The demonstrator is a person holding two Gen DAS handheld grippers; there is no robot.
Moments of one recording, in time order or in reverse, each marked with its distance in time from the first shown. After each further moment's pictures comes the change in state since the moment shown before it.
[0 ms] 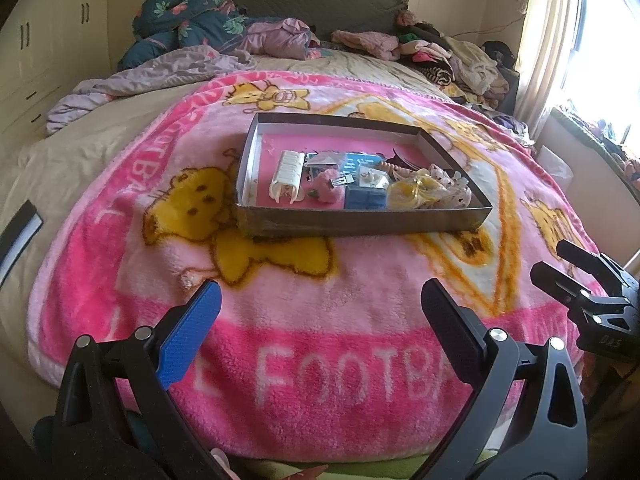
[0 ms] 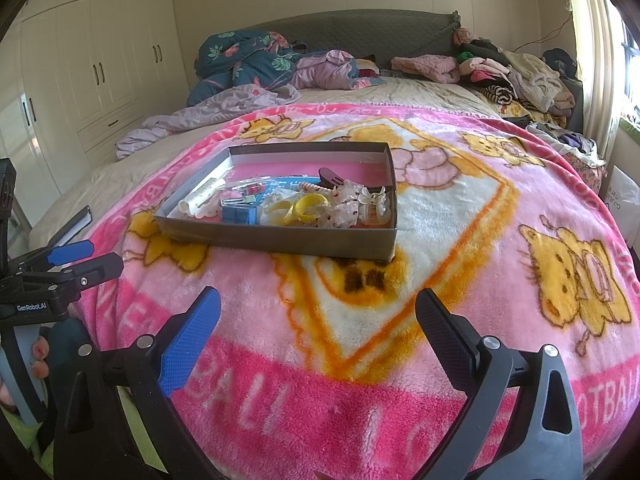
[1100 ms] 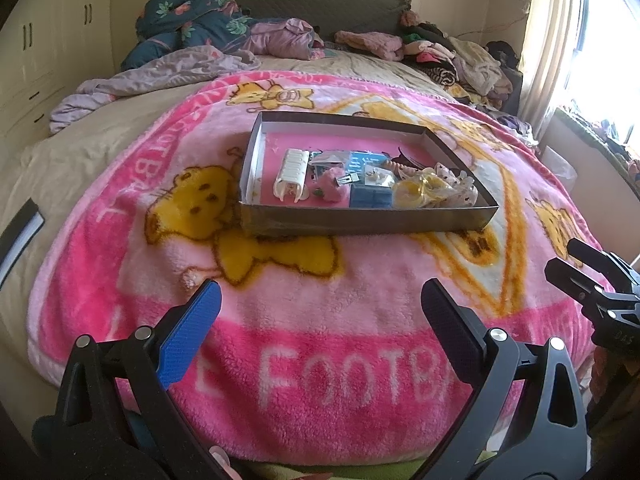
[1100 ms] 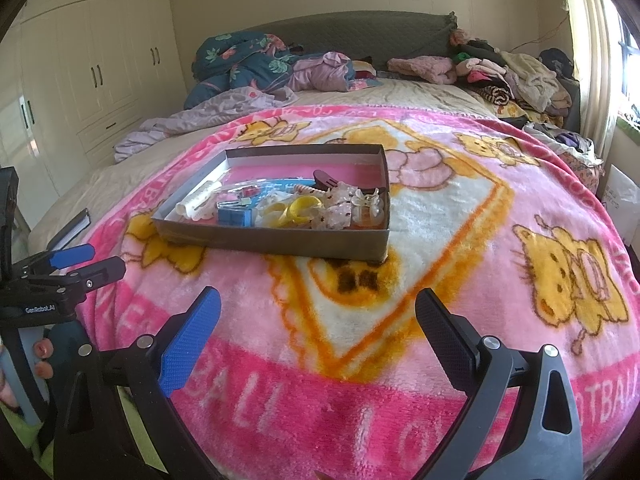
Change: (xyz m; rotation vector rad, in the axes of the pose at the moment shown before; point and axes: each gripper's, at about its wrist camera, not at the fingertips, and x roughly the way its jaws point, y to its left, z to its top) left arm 0.005 0.005 -0.002 -0.001 -0.008 0.016; right arm -0.005 -0.003 0.001 0.007 -0.010 -0.009
